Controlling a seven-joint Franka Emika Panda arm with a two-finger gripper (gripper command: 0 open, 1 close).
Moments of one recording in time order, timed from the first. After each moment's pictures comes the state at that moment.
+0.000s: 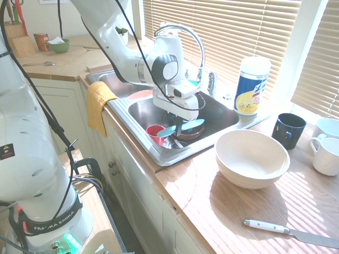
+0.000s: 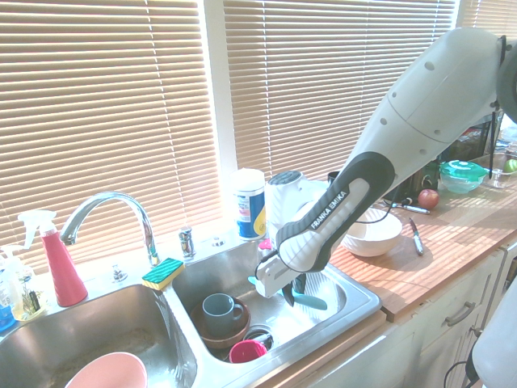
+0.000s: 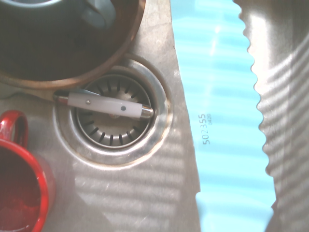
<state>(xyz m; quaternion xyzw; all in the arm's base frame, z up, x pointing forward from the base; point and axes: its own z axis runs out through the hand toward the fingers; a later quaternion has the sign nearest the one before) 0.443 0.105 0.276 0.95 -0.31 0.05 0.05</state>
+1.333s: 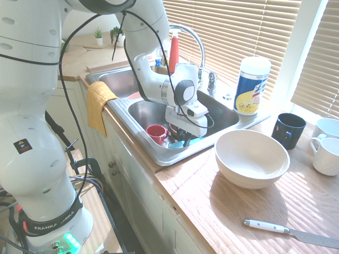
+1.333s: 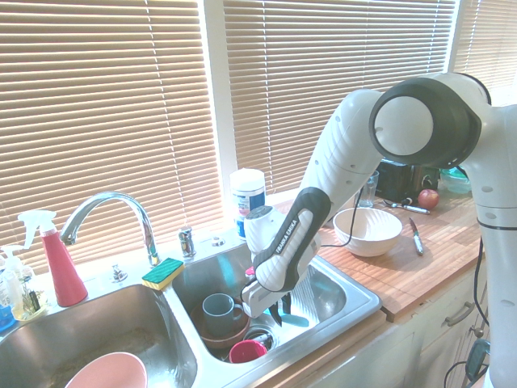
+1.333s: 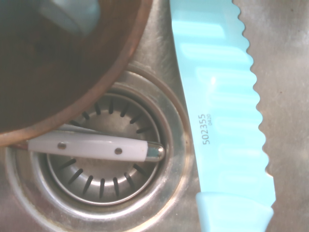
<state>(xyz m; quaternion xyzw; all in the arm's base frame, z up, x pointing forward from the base) 0.503 0.110 0.183 0.94 -0.32 0.00 0.07</state>
